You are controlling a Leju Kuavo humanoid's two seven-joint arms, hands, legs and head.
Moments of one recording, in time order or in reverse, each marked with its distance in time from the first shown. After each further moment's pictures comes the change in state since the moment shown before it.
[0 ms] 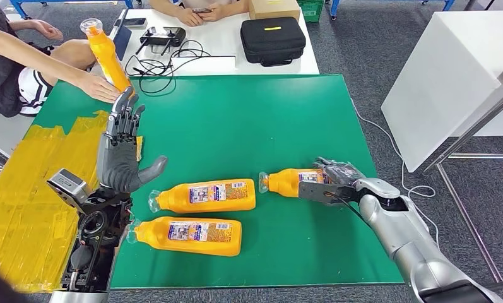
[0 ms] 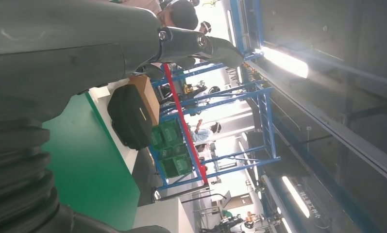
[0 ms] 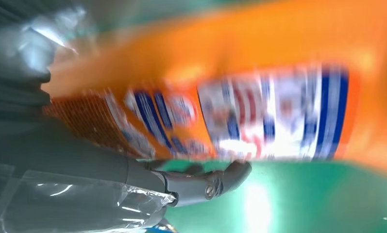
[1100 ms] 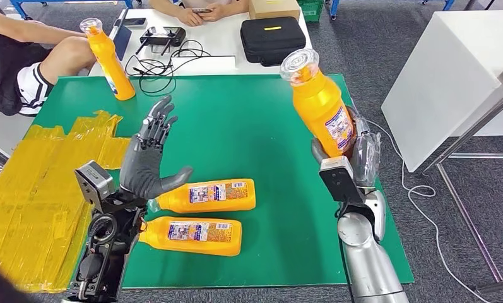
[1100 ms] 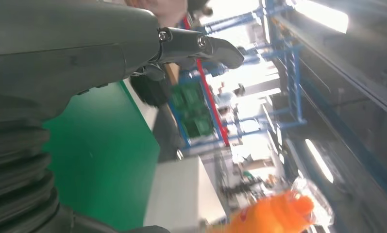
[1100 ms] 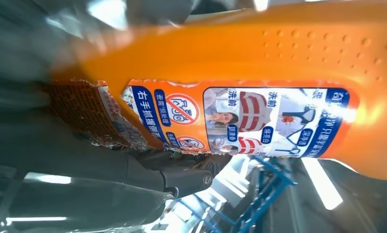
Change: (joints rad) left arm 0.040 -0.051 -0.071 -0.083 -0.006 -0.098 0.202; right arm 0.324 0.310 -0.277 -0.654 -0.377 -0.712 -0.206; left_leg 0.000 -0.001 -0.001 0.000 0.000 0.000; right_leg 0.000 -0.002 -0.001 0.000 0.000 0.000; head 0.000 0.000
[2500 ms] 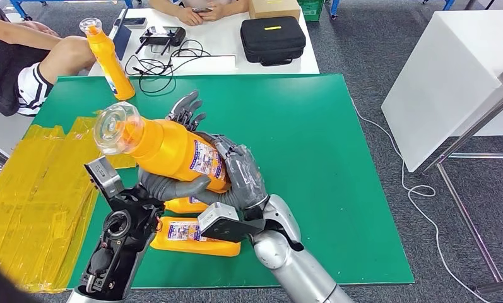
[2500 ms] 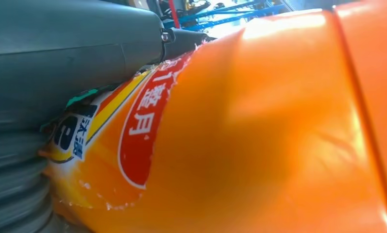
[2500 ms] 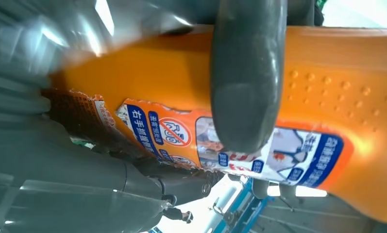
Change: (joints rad) left arm -0.049 0.019 -0.160 0.018 0.145 0.012 0.025; right arm -0.090 0.141 0.520 0.136 -0.012 0.158 -0.036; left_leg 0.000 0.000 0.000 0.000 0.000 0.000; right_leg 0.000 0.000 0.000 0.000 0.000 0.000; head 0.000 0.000
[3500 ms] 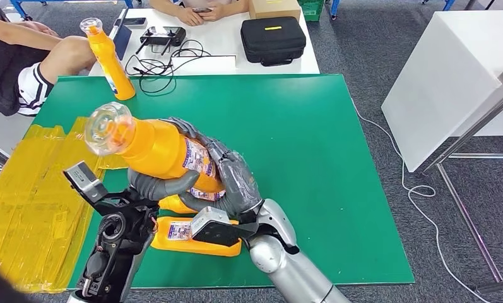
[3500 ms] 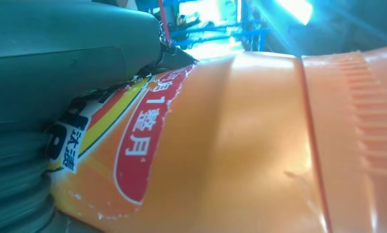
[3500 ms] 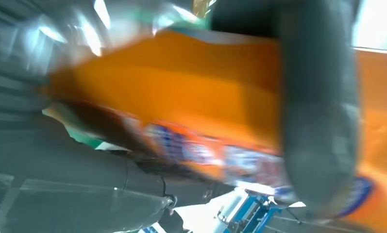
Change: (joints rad) left arm 0.019 0.000 0.033 -0.038 0.068 0.048 -0.067; right arm 0.011 -0.006 0.008 0.017 0.003 -0.068 0.030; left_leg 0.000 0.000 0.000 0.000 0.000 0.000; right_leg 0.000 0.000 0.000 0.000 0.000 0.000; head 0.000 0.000
